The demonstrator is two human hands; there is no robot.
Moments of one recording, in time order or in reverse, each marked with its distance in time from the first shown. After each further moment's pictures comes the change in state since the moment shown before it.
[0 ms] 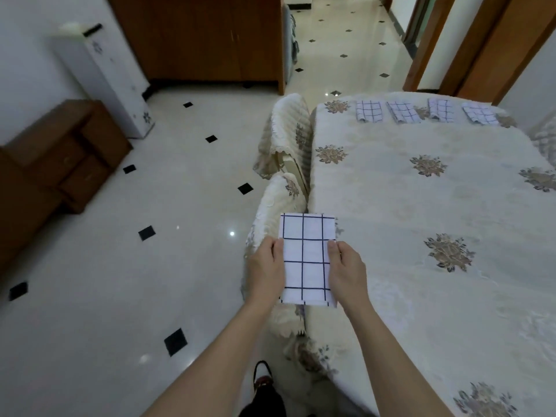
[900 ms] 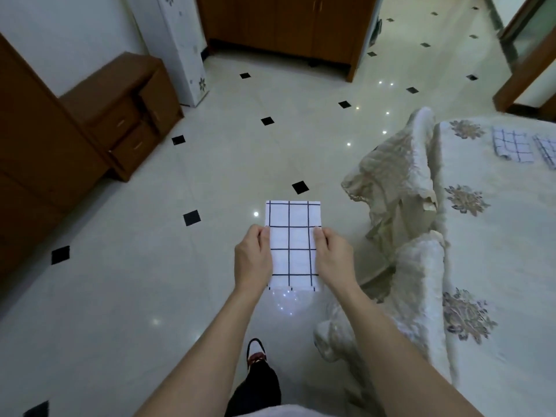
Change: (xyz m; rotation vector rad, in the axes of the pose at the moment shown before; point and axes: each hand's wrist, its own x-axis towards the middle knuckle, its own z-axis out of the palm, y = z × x) left_hand 0.263 -0.168 -0.224 -0.041 0.195 -0.153; right_hand 0.125 -0.164 0.347 -0.148 -0.240 -0.097
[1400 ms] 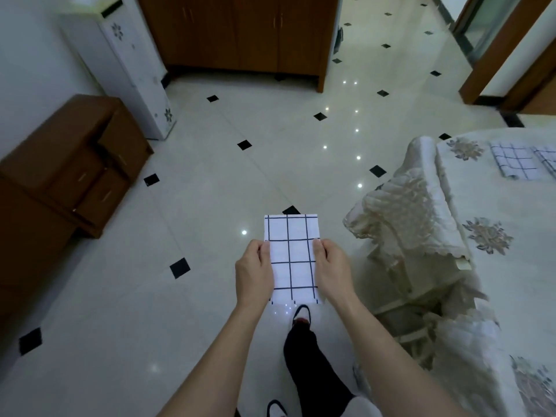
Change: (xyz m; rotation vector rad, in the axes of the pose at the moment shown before) left_hand 0.205 0.026 0.020 0.008 -0.136 0.020; right_hand 0.173 -0.056 0.054 0.058 0.105 0.123
